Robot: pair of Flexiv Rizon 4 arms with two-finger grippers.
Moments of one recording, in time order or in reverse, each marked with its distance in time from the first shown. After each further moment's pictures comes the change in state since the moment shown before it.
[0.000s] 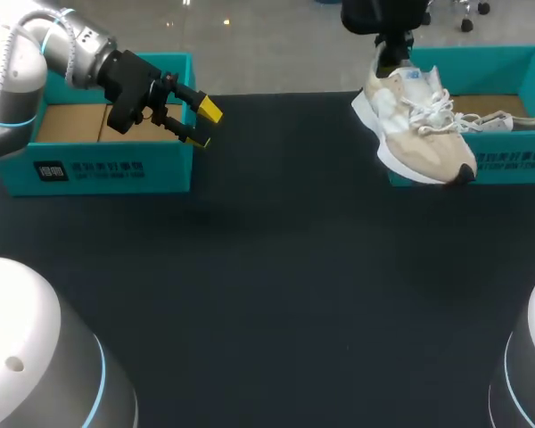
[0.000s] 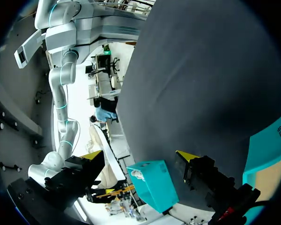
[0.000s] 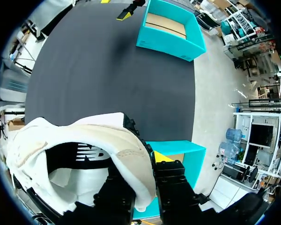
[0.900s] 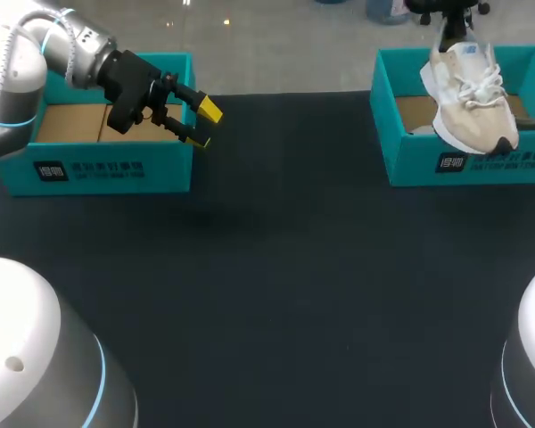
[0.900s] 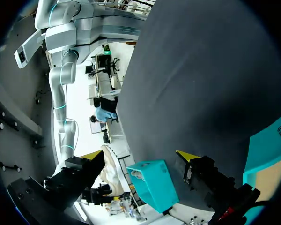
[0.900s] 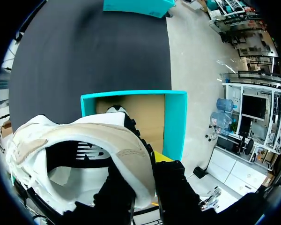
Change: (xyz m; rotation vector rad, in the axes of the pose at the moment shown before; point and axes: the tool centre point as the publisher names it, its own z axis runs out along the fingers) left arm 0.000 0.000 0.000 0.000 0.000 0.000; right arm -0.075 -0.150 0.028 0.217 -0.082 0.134
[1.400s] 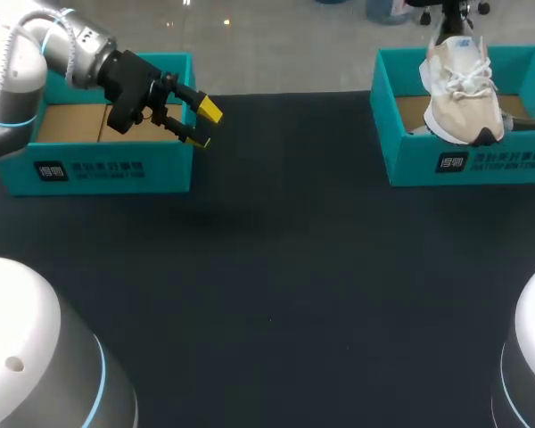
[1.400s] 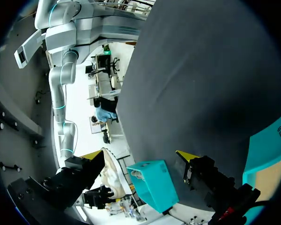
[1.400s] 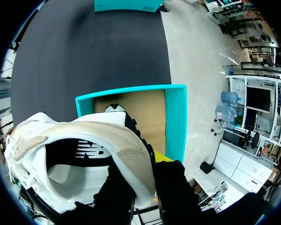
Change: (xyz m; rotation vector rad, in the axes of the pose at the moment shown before) left arm 0.000 0.000 0.000 0.000 0.000 0.000; right arm -0.014 0.001 0.006 0.031 0.040 0.034
